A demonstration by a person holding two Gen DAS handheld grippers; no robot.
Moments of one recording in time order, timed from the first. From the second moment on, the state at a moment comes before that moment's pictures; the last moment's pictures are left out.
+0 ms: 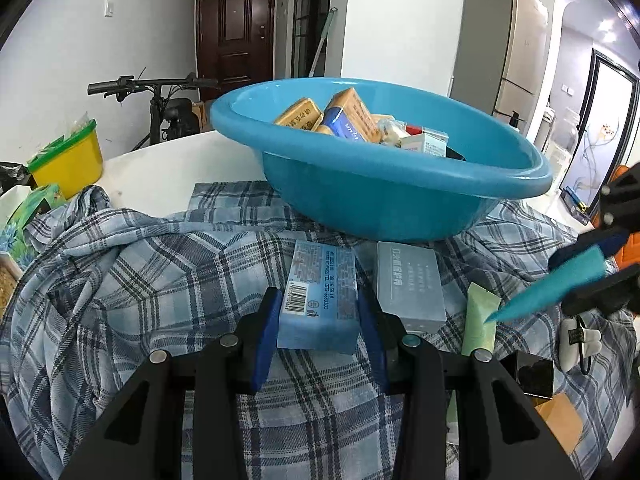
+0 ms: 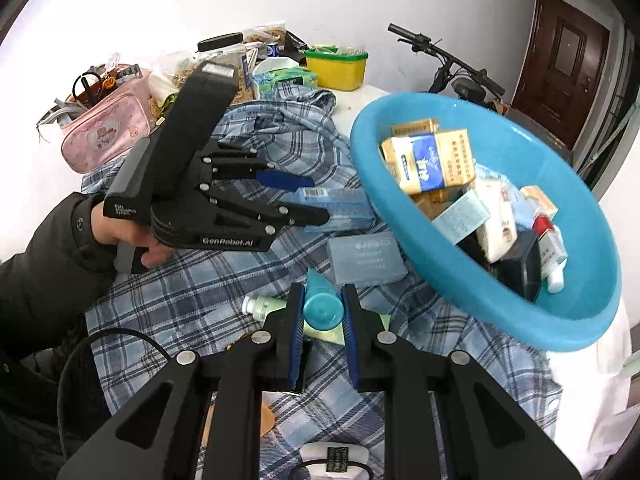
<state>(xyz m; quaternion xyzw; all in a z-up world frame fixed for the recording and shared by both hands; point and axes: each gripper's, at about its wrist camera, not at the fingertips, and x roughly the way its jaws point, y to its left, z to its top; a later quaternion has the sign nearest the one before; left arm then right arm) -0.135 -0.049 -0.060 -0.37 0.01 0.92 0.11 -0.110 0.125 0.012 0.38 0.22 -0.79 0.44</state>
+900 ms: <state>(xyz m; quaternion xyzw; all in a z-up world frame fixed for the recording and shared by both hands) -0.132 -0.047 -0.060 -0.37 0.01 0.92 0.10 -0.215 0.121 0.103 0.28 0.15 -0.88 0.36</state>
